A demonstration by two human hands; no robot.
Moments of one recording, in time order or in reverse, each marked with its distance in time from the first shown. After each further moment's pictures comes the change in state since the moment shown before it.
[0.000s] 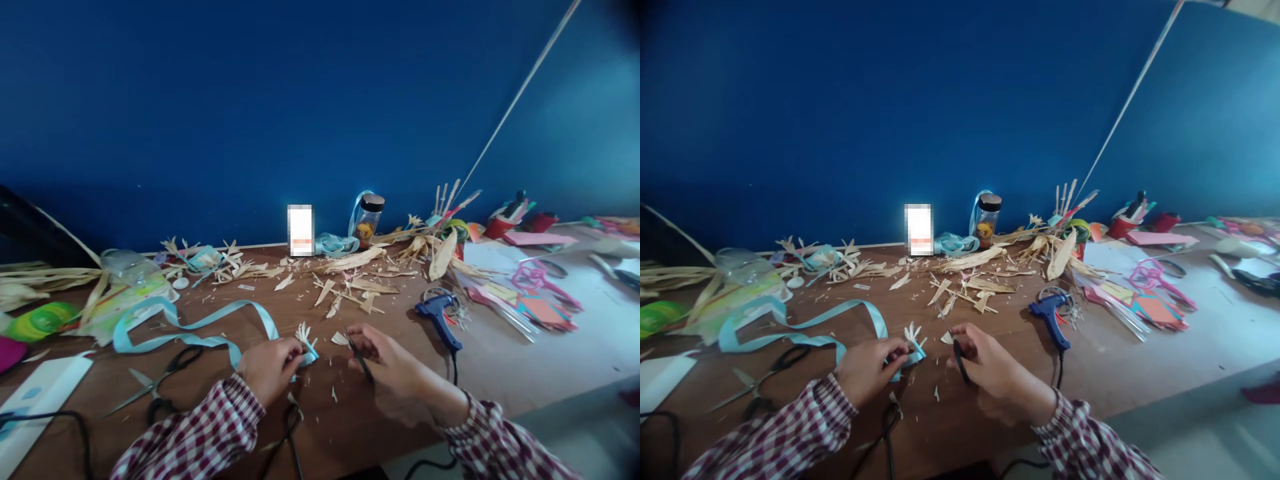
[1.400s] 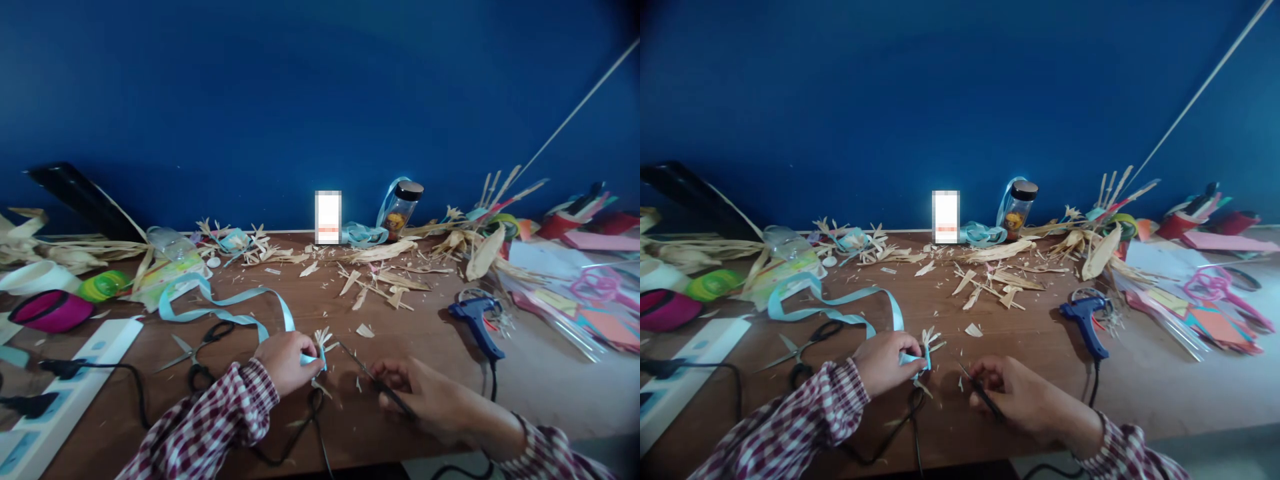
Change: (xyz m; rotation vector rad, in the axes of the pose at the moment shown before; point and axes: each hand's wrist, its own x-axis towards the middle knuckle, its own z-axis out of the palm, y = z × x) left_hand -0.016 -0.012 -0.001 -0.104 -0.065 -0.119; right_hand -0.020 0.002 0.018 0.141 -0.291 0.306
